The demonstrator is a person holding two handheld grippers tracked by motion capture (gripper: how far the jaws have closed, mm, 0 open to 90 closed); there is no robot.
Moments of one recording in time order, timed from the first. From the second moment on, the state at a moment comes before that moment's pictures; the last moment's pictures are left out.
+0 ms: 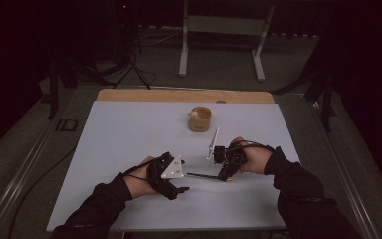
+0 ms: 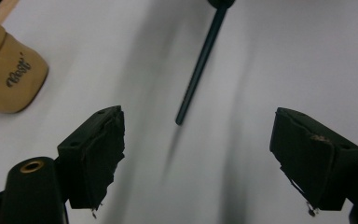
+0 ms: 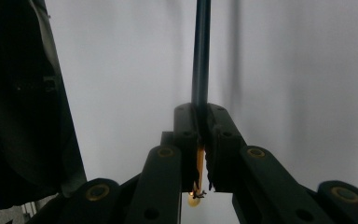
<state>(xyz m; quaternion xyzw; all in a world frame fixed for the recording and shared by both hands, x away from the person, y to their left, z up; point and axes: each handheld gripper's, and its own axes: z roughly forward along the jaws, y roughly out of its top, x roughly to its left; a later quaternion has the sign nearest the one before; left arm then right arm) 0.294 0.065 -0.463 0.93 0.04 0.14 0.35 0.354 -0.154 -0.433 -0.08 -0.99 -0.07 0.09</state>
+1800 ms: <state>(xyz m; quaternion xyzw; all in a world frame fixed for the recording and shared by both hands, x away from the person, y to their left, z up) 0.304 0.028 -0.475 0.96 -0.06 0.19 0.22 0.357 -0.146 -0.432 -0.11 -0.99 -0.09 0.08</state>
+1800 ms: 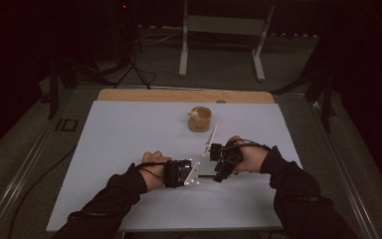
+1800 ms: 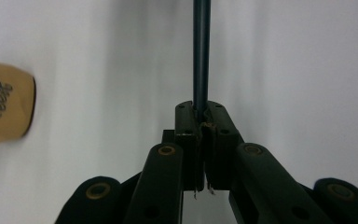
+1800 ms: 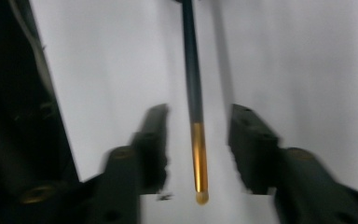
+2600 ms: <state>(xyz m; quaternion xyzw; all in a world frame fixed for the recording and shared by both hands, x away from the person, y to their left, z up) 0.323 0.050 -0.471 0.95 0.12 0.14 0.24 0.355 -0.216 -0.395 -0.23 -0.93 -0.30 -0.04</state>
